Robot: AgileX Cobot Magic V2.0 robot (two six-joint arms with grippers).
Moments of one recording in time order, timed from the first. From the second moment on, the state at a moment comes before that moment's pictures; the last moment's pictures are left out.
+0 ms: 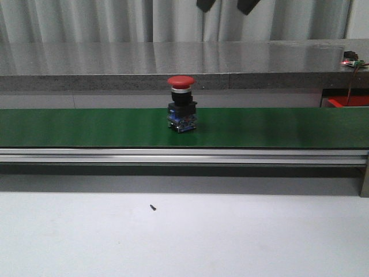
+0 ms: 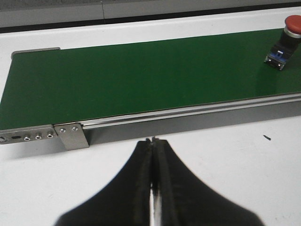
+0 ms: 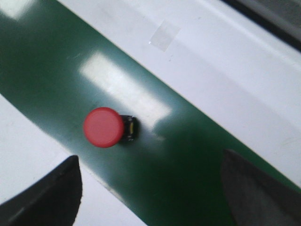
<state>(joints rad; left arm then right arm) 0.10 0.58 -0.55 -0.47 0.67 0.47 0.39 1.93 -2.06 0.20 1.25 -0.20</state>
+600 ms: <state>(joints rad) 0.10 0.58 -0.55 -0.47 0.67 0.47 0.43 1.99 -1.95 0.23 1.25 -0.20</state>
